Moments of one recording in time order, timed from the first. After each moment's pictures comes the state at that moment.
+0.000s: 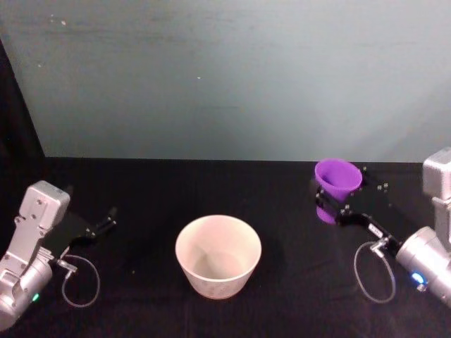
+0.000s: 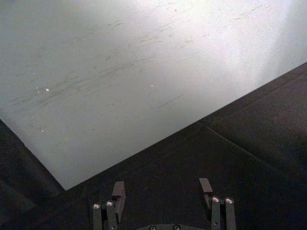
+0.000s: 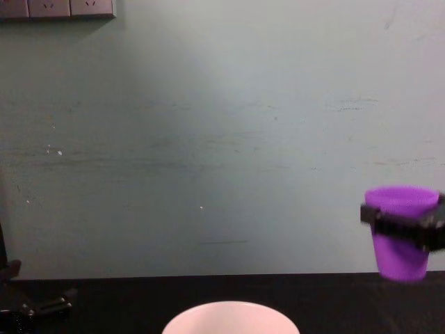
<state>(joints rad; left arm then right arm) -0.20 0.60 0.45 -1.41 -0.25 -0.12 0.03 0.14 0.41 -0.21 -1.58 0.31 -0.05 0.37</state>
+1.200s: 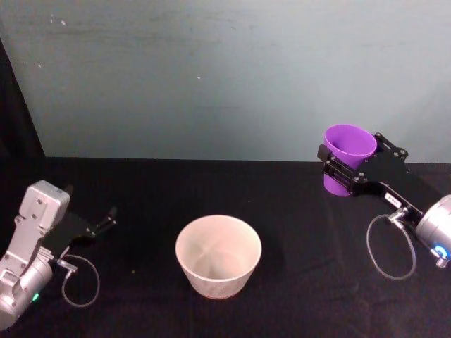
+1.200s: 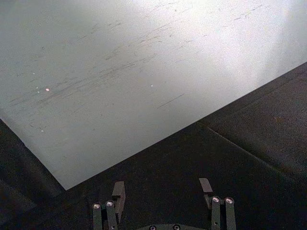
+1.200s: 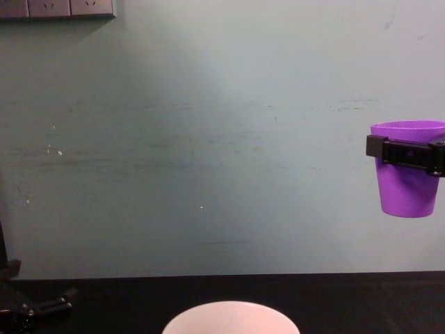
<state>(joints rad) -0.20 0.60 0.45 -1.41 -0.25 -0.12 0.03 0.14 0.47 -0.17 -1.77 0.39 0.10 0.35</state>
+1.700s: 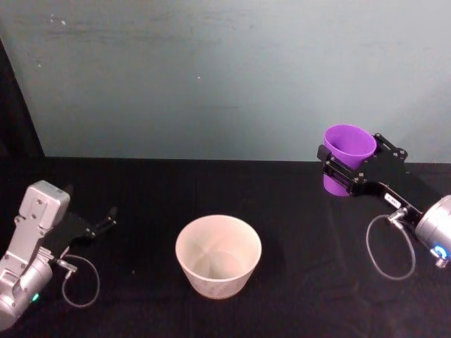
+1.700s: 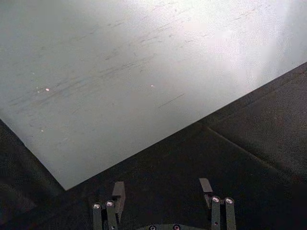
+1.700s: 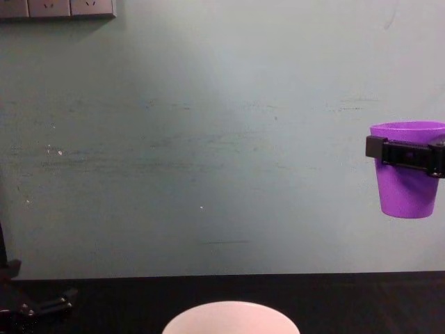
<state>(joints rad) -0.20 0.60 0.45 -1.41 -0.25 -0.12 0.03 0.14 0.47 -0.17 -1.77 0.39 0.10 0.35</state>
